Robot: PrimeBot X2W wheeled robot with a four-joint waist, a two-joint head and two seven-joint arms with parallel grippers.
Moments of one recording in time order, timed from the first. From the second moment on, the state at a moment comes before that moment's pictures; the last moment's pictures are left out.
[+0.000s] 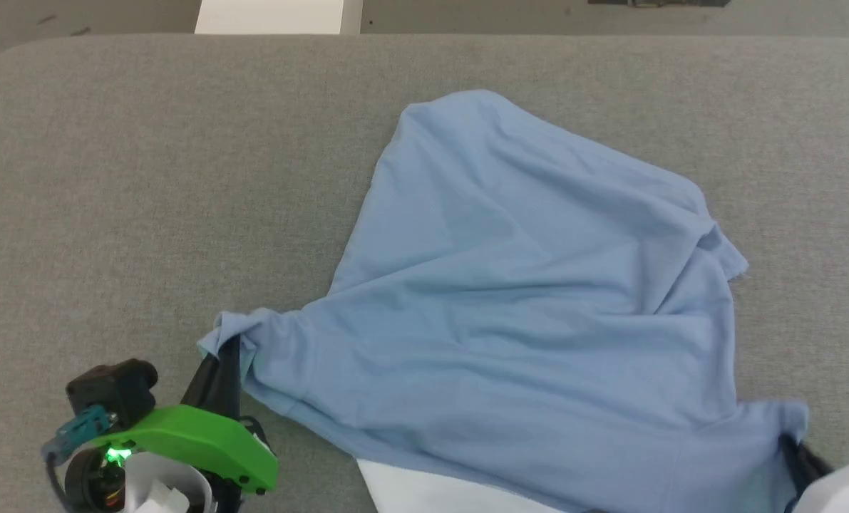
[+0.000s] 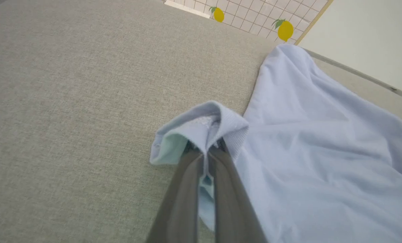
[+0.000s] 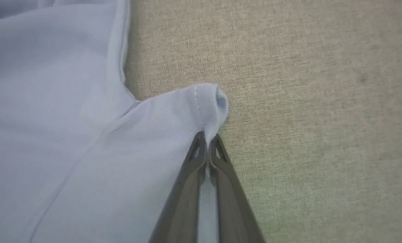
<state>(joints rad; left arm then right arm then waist) 0.09 0.22 -0.14 -0.32 -0.50 0.22 0.21 0.23 -0.05 -0.30 -0.16 0.28 0.13 0.49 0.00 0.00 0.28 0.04</state>
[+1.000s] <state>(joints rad) -0.84 0.23 -0.08 -0.23 -0.66 0.26 0.45 -0.87 -0.23 -0.07 -0.18 0.33 0.13 0.56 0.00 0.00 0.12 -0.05</state>
